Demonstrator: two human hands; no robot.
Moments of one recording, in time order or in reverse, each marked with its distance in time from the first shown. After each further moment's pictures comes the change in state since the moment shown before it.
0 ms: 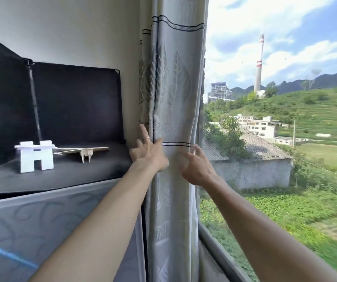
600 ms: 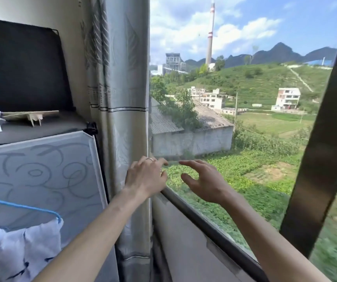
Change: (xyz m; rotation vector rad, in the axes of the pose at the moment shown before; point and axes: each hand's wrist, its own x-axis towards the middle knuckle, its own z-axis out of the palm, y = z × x) left_hand -0.221 0.053 0.054 -0.266 -0.007 0.541; right_hand -0.289 0.064 -0.070 0.078 0.010 0.082
